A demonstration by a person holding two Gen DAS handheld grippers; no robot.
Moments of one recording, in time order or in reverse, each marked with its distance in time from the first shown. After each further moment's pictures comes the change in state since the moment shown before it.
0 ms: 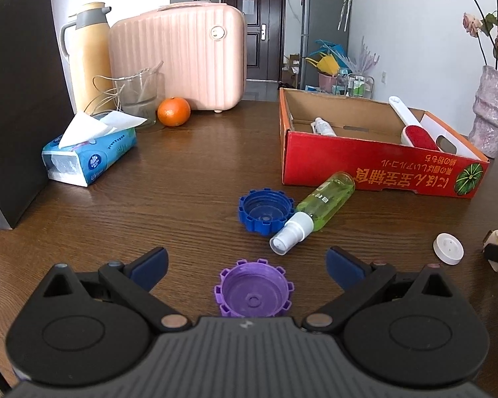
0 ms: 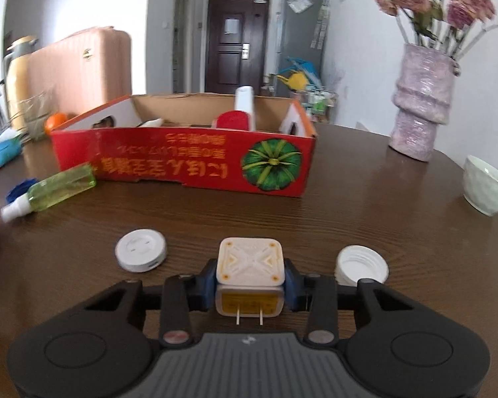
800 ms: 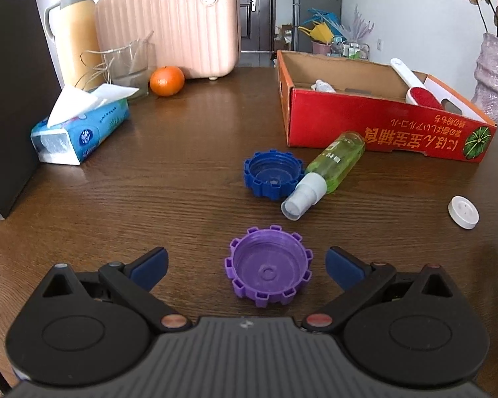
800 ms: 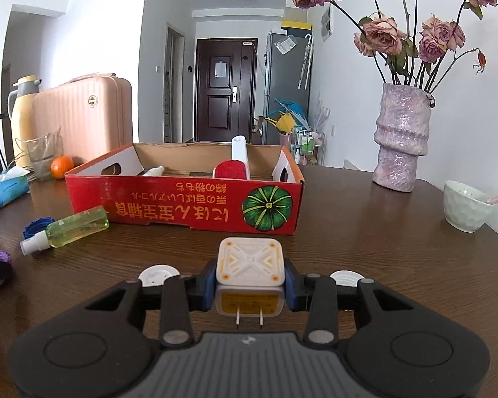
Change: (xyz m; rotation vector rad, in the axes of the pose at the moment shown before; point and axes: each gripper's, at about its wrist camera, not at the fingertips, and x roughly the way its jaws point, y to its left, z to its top) left arm 0.021 0.008 -0.010 0.049 0.115 -0.006; right arm -0.040 0.011 -0.006 0.013 -0.175 -0.014
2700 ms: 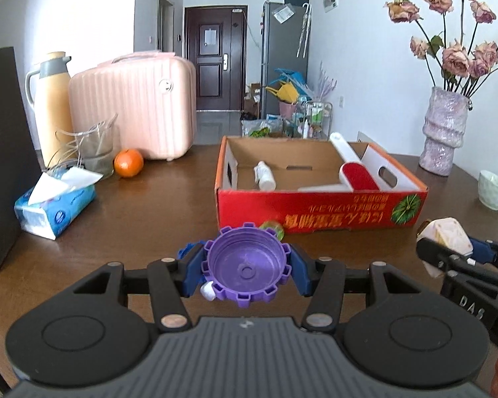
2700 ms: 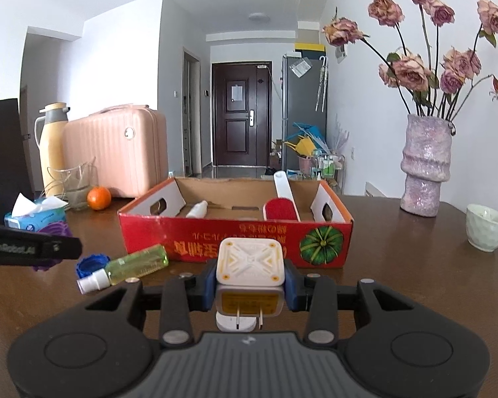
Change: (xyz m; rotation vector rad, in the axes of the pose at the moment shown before) left arm -0.068 -0.050 0.035 0.023 -0.238 -0.110; right arm -0.029 0.051 0.027 0.017 -0.095 0.068
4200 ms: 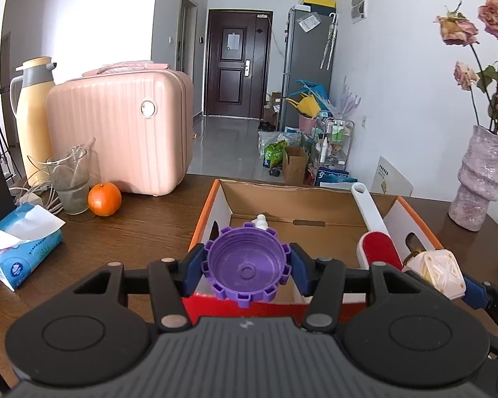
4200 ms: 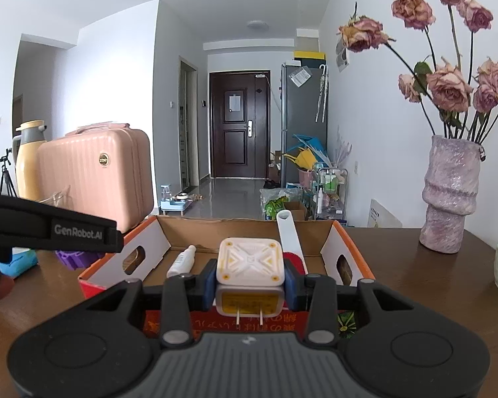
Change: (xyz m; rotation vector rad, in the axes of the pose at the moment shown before) left arm 0.108 -0.023 0.086 -0.087 -0.015 0.060; right arm 0.103 -0.005 0.058 0.010 -0.026 -0.006
